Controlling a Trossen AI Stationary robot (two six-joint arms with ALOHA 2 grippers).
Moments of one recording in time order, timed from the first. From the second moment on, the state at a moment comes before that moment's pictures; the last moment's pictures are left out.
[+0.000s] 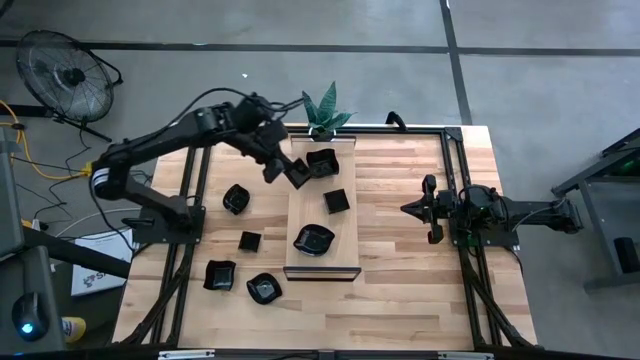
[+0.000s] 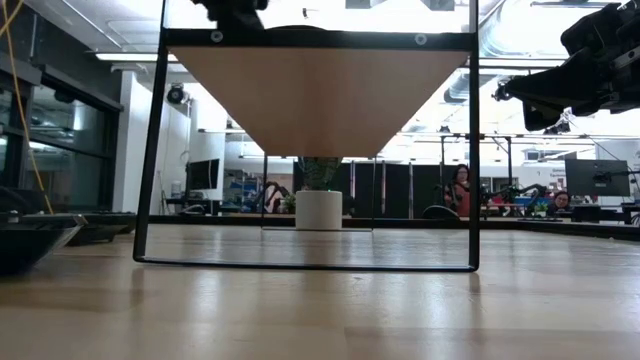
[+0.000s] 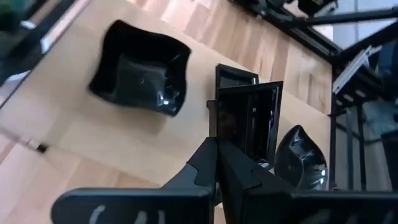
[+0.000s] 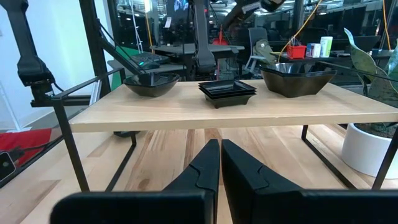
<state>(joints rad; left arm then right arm) 0.40 1.35 1.46 -0.89 0.35 -0.20 -0.03 0.03 0.01 0.03 -0.03 0.04</state>
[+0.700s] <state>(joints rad) 0.29 1.67 1.72 -0.92 0.43 -0.08 -0.03 0.03 0.01 0.03 -0.03 0.04</state>
